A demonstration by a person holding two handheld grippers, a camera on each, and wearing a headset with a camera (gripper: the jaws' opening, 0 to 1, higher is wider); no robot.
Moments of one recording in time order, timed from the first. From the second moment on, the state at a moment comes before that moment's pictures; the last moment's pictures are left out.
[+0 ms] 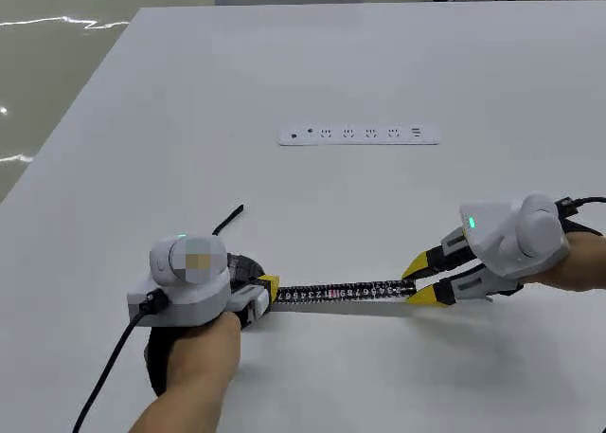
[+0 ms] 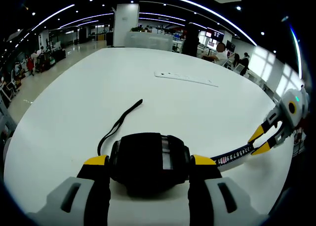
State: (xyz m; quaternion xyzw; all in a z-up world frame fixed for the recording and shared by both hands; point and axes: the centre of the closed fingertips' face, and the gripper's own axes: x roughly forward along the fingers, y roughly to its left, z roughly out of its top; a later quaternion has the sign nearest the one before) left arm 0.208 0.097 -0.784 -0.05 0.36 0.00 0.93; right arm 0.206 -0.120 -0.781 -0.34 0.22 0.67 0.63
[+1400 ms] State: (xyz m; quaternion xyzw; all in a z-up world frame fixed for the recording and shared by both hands) left arm 0.206 0.095 -0.781 -0.06 0.36 0.00 0.93; right arm 0.206 -0.110 -0.778 -0.34 0.22 0.67 0.63
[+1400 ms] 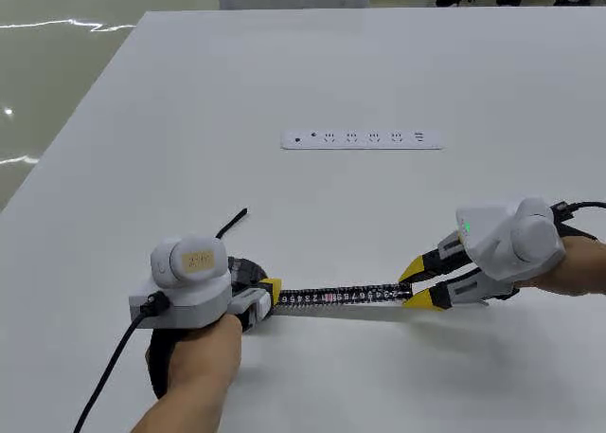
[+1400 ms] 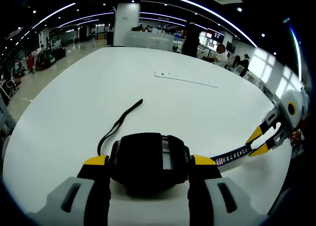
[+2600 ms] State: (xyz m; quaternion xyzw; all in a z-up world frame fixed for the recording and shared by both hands) left arm 0.206 0.097 -0.780 -0.08 0.36 0.00 0.93; right arm 0.206 -0.093 -0.779 -0.33 0.21 0.68 0.62
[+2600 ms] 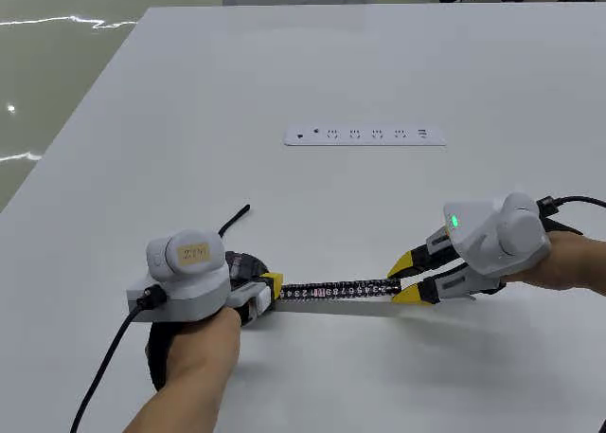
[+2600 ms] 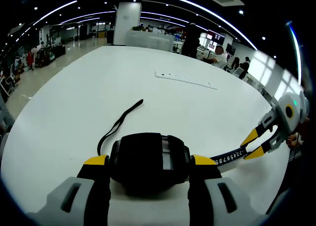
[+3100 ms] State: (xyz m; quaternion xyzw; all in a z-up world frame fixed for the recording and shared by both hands) left arm 0.209 0.099 -0.783 -0.08 0.36 0.00 0.93; right arm 0.206 -0.089 -0.780 -0.33 0.21 0.68 0.62
